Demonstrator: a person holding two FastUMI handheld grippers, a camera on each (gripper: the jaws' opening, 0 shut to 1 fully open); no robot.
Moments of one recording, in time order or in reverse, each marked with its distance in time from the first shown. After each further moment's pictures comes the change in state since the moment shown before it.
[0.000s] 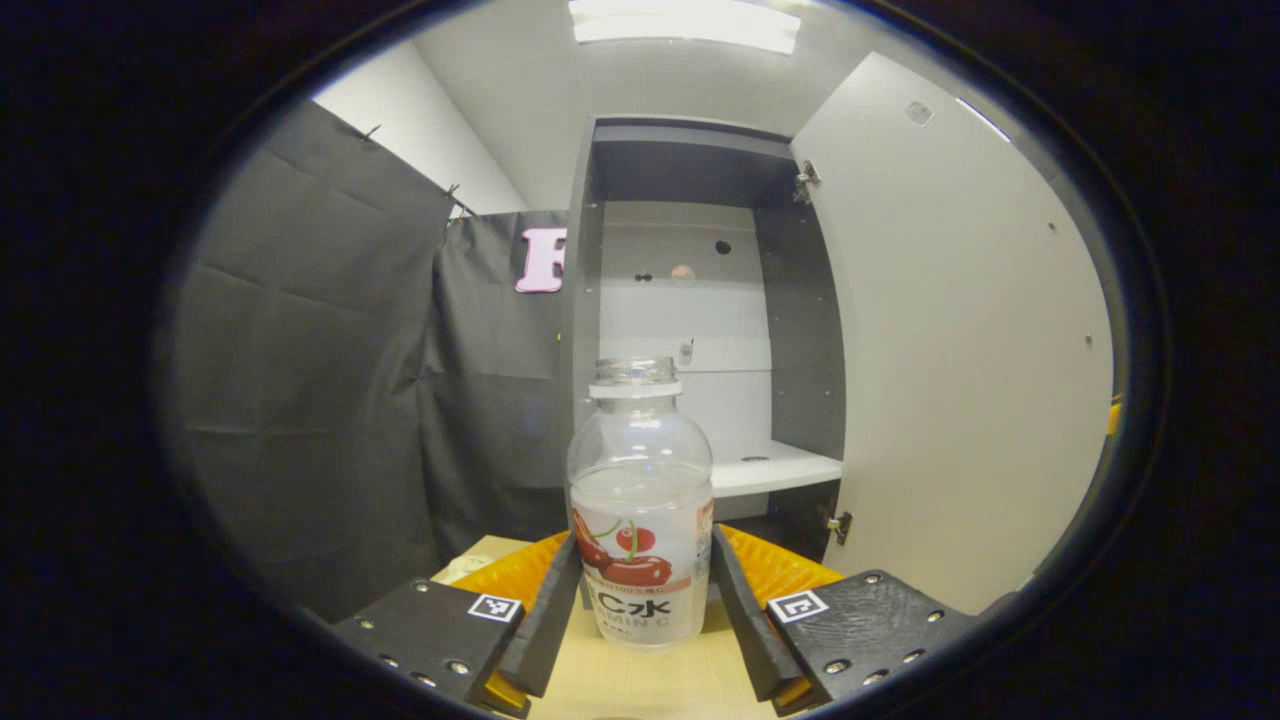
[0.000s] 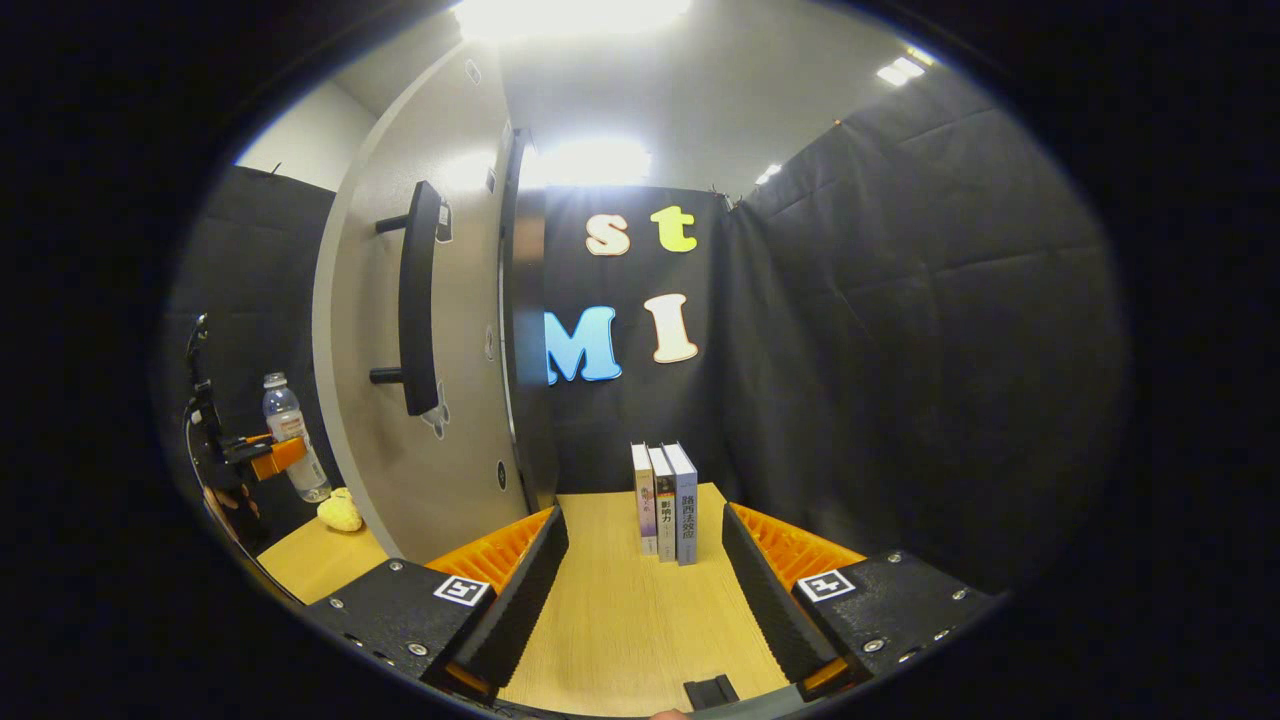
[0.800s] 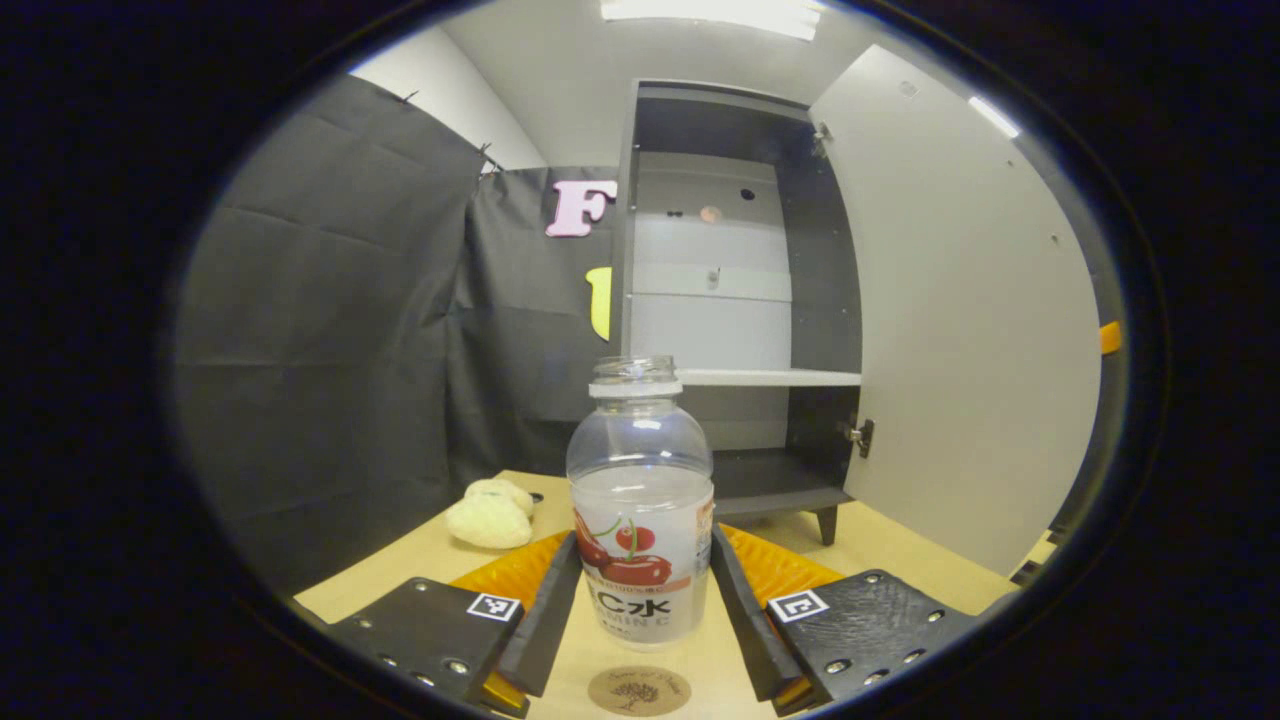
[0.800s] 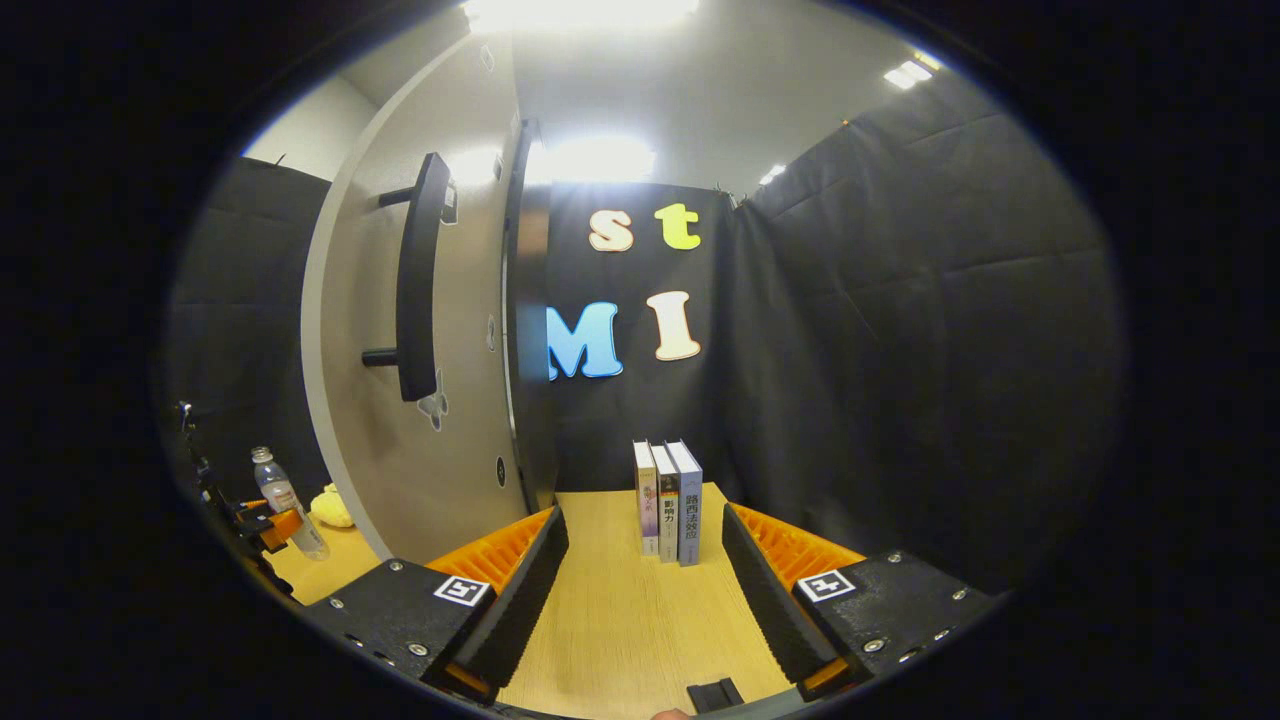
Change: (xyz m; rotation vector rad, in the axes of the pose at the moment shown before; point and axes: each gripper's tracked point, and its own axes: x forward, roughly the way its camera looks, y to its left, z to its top) left arm -0.052 0.033 -0.126 -0.043 0.117 0.044; right arm 0.016 0.009 -0.008 -0.034 0.008 -0.010
